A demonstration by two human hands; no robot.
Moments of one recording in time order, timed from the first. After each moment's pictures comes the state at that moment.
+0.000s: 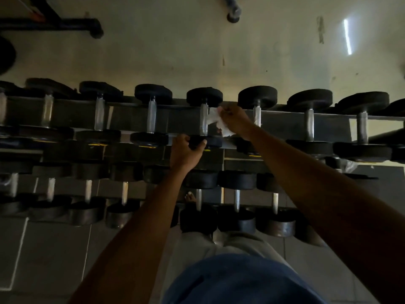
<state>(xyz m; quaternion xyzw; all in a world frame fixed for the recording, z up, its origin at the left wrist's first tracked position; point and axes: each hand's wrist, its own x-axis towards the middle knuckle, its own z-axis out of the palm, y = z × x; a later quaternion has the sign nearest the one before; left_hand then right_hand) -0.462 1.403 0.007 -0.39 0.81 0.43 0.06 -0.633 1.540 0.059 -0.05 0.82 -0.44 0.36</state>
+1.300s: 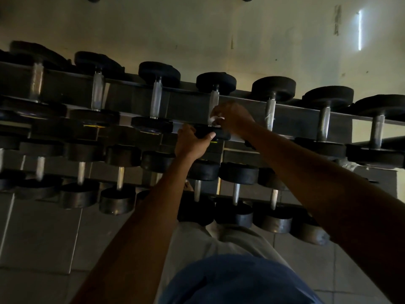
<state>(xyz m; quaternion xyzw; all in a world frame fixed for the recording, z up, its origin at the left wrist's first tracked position) -0.471 1.394 -0.012 -0.43 0.76 0.47 0.12 -0.628 1.507 0.015 -0.38 0.88 -0.10 0.26</state>
